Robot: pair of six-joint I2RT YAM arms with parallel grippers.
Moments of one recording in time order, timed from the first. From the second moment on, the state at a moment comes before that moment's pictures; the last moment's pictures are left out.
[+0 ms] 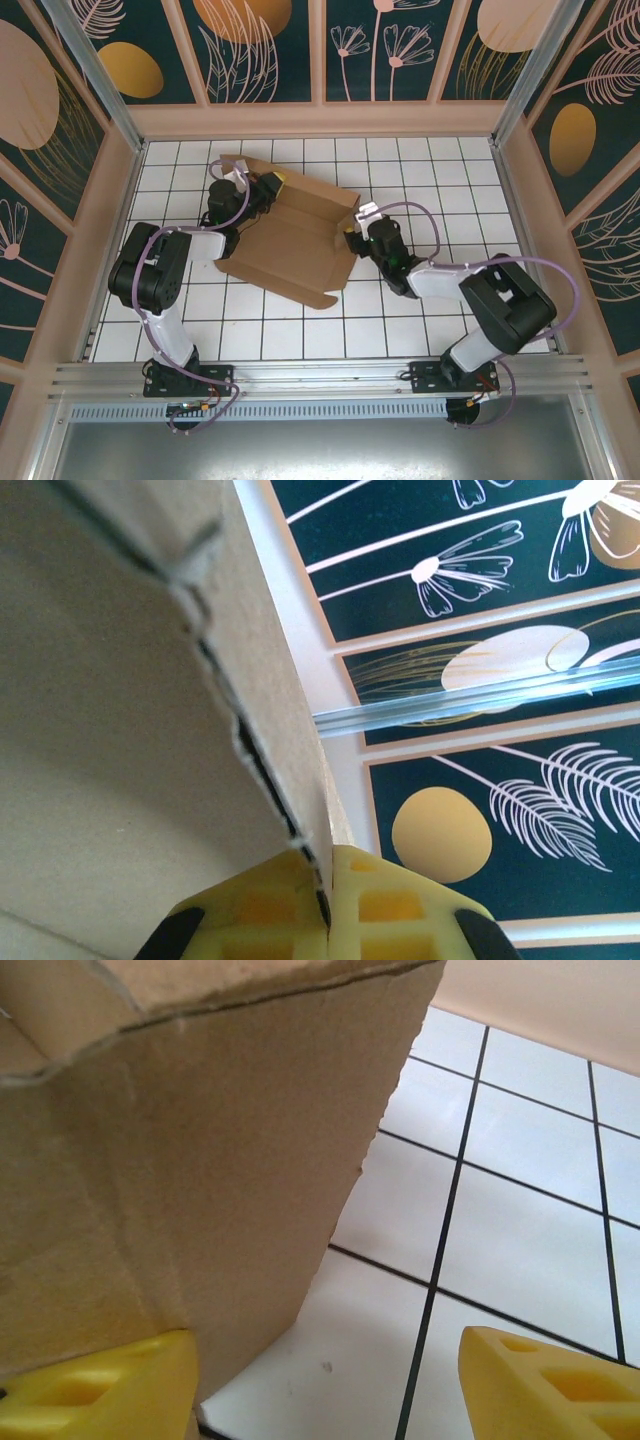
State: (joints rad) left arm -0.29 1.83 0.83 0.93 0.45 -1.31; right arm 0.66 1.55 0.58 0.52 0.31 -0.03
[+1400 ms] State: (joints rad) left arm -0.27 1.80 0.88 0.78 0.40 -1.30; right arm 0.54 1.63 0.64 0.62 -0.21 -0.07
